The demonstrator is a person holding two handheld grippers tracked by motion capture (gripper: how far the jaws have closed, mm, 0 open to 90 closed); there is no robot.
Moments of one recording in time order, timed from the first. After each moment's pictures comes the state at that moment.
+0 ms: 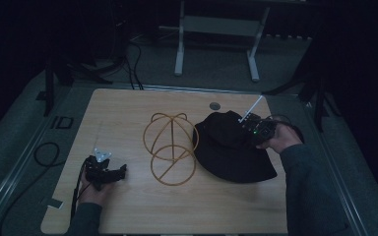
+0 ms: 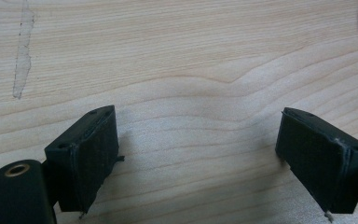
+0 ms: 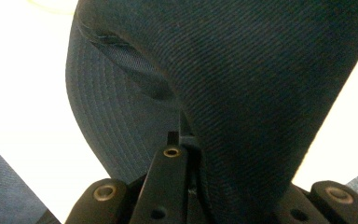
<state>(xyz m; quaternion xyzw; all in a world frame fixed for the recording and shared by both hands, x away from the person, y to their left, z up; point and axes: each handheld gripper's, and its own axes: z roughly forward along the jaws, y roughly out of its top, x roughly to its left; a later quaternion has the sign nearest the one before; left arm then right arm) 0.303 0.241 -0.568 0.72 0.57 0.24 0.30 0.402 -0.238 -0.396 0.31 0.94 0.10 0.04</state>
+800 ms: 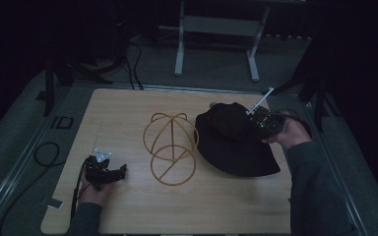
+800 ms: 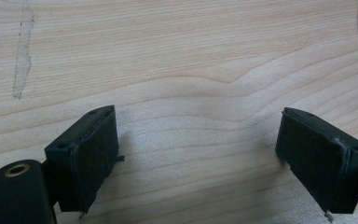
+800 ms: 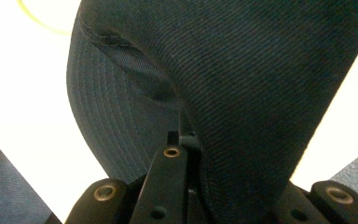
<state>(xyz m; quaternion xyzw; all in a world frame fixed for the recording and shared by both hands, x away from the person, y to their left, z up) 0.303 0.241 -0.568 0.72 0.57 0.24 0.30 0.400 -0.250 -0.370 0.32 0.94 0.14 0.05</state>
